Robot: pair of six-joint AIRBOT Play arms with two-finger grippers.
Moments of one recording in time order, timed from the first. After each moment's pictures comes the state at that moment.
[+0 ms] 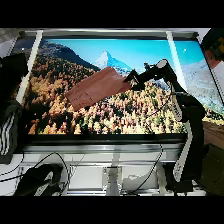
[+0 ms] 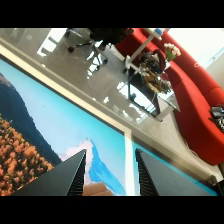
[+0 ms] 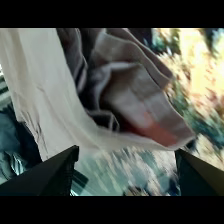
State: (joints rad) left arm -0.15 -0.56 0.90 1.79 -0.38 -2.42; right arm 0.08 -2.22 2.02 -0.73 1.32 1.82
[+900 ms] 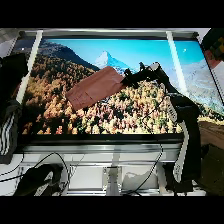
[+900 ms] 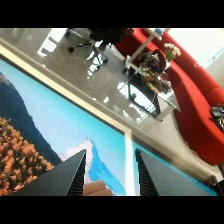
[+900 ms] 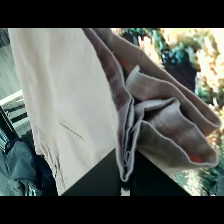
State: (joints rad) left arm -0.15 -0.56 0.90 1.79 -0.39 -2.42; right arm 0.13 -2.25 2.03 -0.69 1.14 1.83
